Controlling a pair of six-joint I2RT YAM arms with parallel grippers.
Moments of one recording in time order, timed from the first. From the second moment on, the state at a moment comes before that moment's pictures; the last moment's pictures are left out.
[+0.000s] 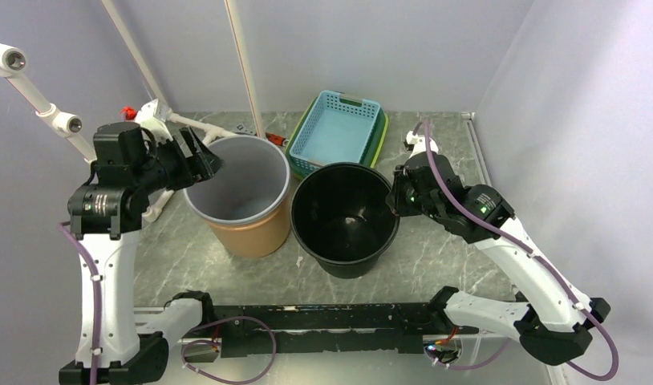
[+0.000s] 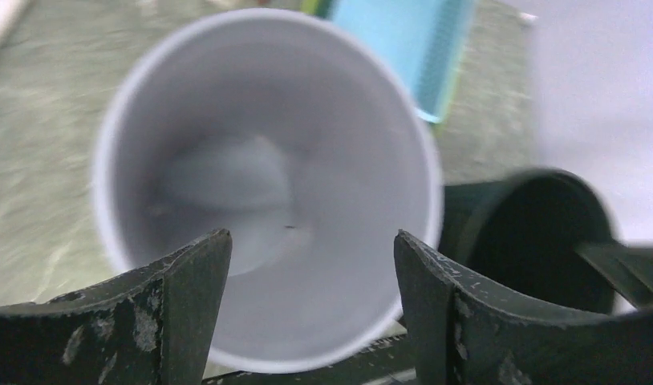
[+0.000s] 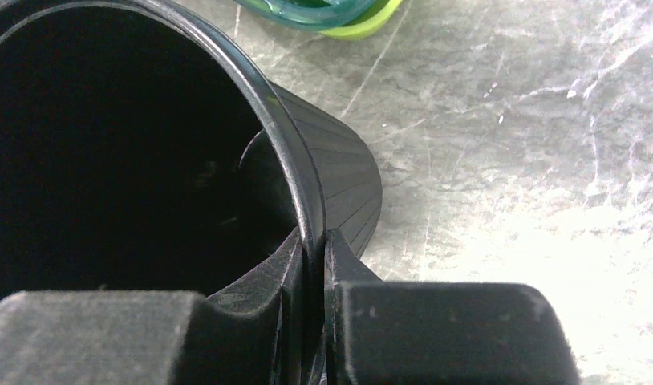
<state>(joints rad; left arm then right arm) 0.00 1.03 1.58 -1.12 0.19 -0.40 0.74 1.03 1.38 -1.06 0.28 0.53</state>
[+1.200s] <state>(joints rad) -0.96 1.26 1.39 -0.89 -0.03 -0.67 0.64 0.87 1.19 -1.07 0.28 0.68</state>
